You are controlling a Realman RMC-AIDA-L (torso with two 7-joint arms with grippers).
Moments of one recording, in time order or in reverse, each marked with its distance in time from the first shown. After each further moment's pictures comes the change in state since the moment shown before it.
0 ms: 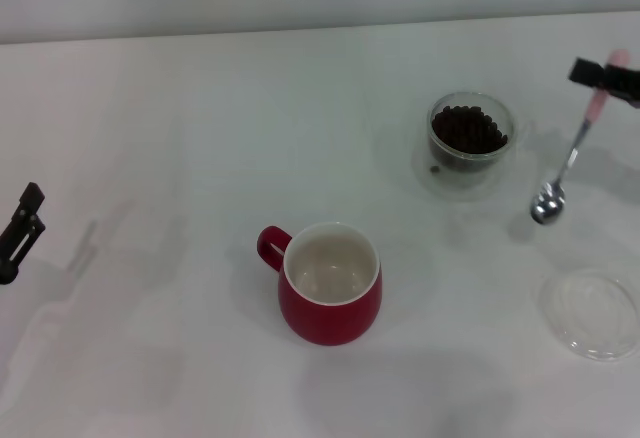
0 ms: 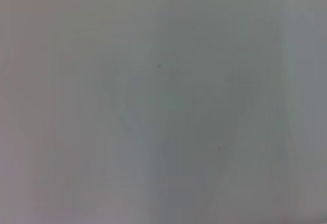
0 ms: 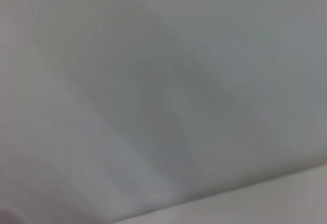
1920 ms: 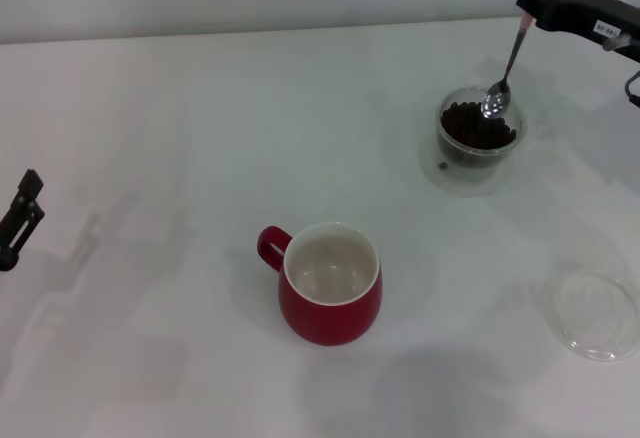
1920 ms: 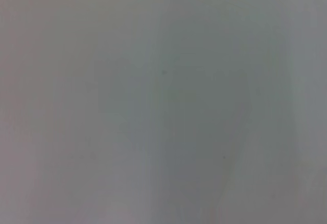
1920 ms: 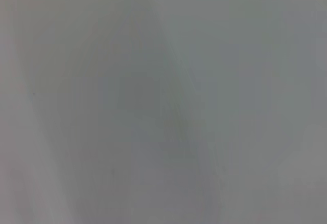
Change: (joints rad) left arm -0.020 -0.002 0.000 -0.014 -0.029 0.006 0.001; right arm 0.200 0.071 -0.017 0.110 0.116 -0.415 -0.503
